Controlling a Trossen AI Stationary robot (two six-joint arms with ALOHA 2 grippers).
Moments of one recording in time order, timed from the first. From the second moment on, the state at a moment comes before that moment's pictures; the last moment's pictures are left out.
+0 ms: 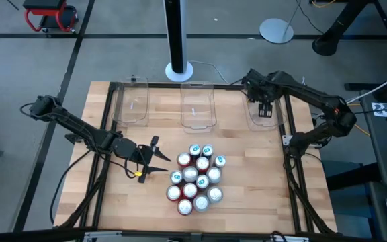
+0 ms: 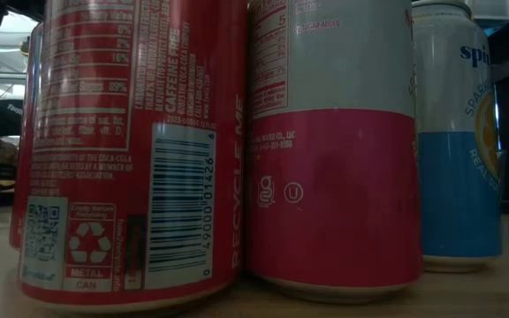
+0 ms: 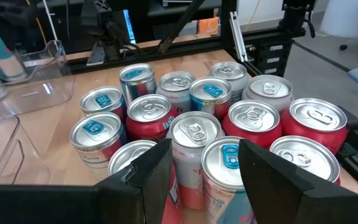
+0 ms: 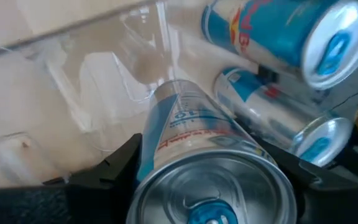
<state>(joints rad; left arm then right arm) -0.40 1.05 0.50 0.24 -0.21 0.02 -0.71 1.42 1.19 -1.24 0.33 -0.56</state>
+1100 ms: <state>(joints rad) -0.40 1.05 0.50 0.24 -0.21 0.03 -0.89 1.43 0.99 -0.93 0.36 -0.67</state>
